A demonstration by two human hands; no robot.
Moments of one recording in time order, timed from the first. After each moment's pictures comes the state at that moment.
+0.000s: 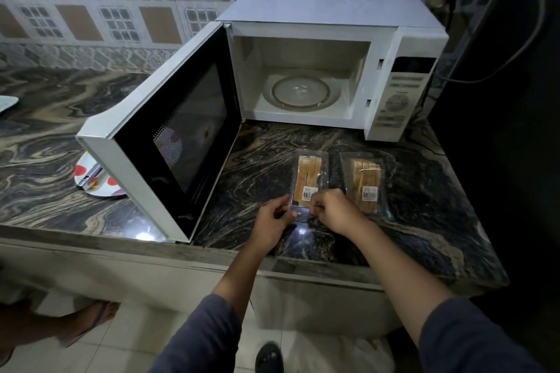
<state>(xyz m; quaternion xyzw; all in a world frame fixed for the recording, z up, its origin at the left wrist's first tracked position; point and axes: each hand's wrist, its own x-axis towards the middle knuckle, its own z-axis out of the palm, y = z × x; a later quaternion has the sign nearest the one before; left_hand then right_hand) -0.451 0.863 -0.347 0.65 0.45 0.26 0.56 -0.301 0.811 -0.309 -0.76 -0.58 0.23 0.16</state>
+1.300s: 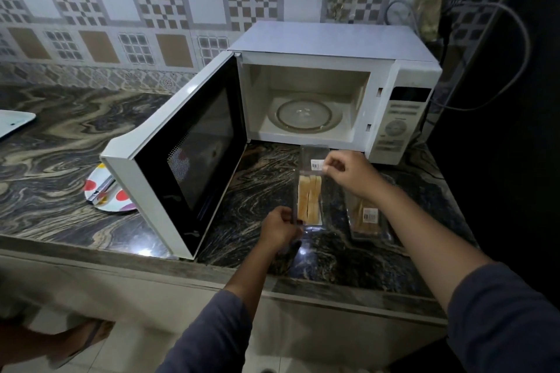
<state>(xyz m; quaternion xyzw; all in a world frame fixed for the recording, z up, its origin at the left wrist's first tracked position) -0.430 0.878 -0.321 0.64 0.54 0.20 0.52 -0.267 0.839 -0.213 -0.71 -0.61 0.17 0.29</state>
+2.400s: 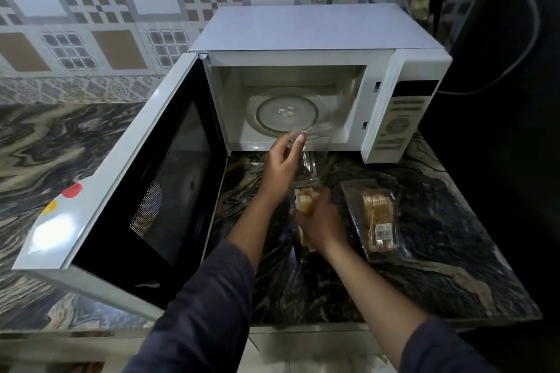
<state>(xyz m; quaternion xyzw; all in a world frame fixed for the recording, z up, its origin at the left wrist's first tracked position) -0.367 0.995 -0.255 0.70 0.24 0.41 0.53 -0.328 0.889 -0.303 -0.85 -0.31 0.22 0.38</state>
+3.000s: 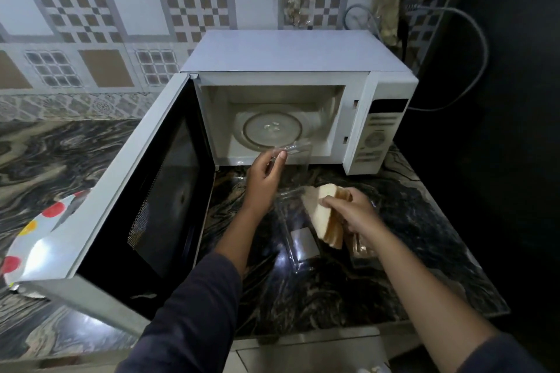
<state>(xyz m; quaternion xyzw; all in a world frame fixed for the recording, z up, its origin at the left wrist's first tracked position) -0.378 0.995 -0.253 0.70 0.23 0.44 0.51 -0.268 0.850 -0.250 -0.78 -0.19 0.32 0.49</state>
